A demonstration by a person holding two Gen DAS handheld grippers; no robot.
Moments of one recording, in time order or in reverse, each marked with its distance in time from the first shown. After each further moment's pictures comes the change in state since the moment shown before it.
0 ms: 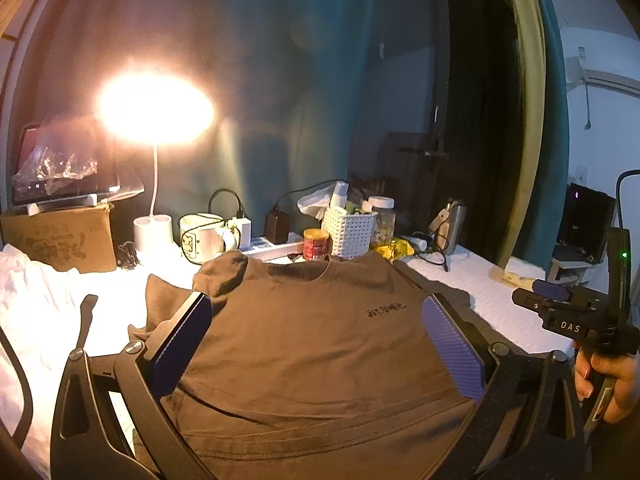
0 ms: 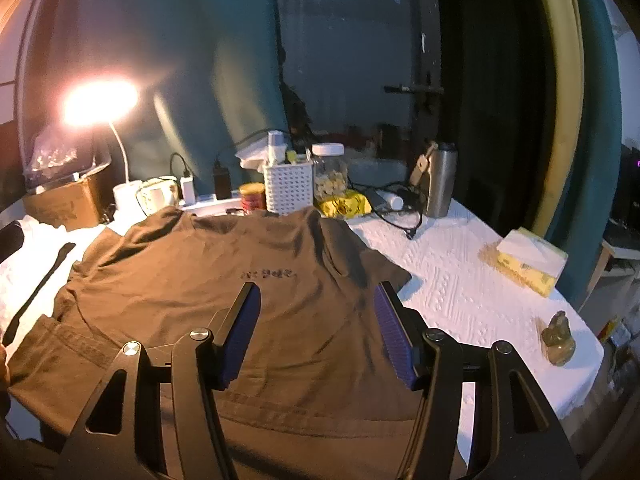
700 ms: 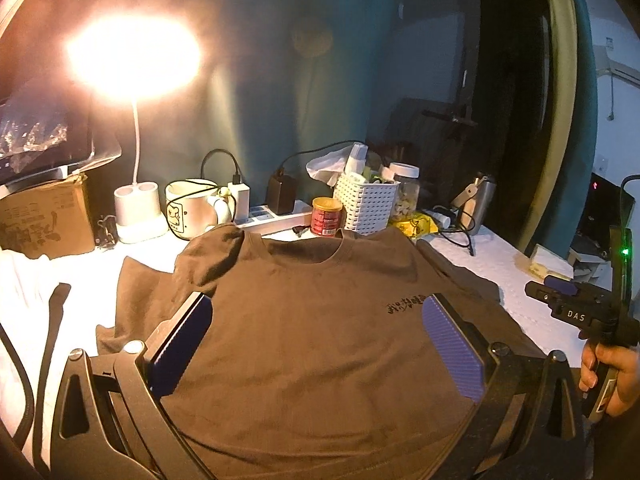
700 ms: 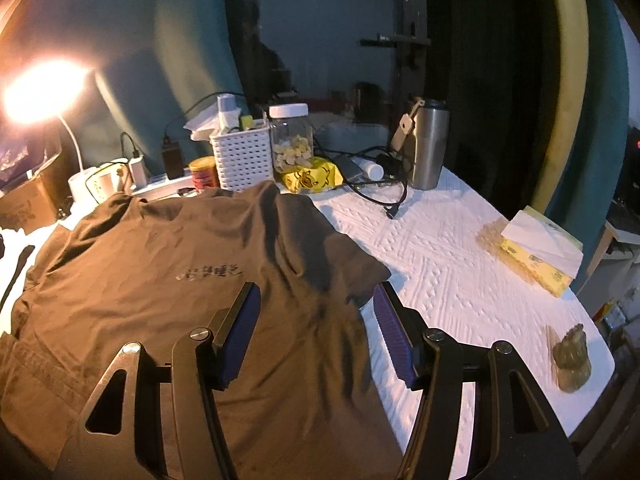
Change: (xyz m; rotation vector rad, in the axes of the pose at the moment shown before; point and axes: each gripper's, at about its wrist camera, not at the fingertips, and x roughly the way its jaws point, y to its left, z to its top) left arm 0.085 0.008 0.010 -0.037 0.144 0.031; right arm 0.086 -0.044 0.022 0.035 0.141 -0.042
